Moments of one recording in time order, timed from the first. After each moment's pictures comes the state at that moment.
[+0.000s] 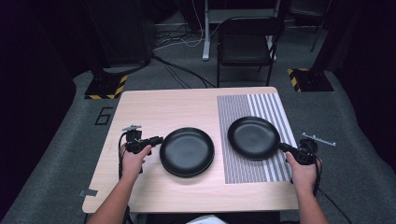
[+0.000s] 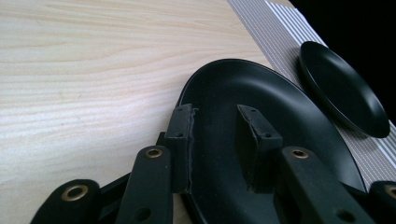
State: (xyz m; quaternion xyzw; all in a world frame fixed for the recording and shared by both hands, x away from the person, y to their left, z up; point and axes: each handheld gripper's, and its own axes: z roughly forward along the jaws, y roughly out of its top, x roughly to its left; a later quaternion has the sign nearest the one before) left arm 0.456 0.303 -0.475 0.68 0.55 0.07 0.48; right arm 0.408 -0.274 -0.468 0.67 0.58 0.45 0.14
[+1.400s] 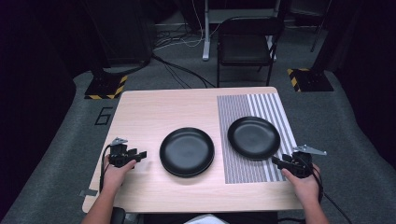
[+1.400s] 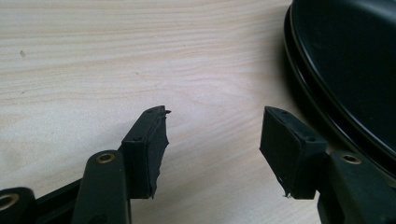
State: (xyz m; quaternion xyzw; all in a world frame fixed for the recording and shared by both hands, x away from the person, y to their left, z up) left arm 0.431 0.355 -0.509 0.73 0.55 0.13 0.39; right arm 0.381 -0.269 -0.497 0.58 0.68 0.40 0.17
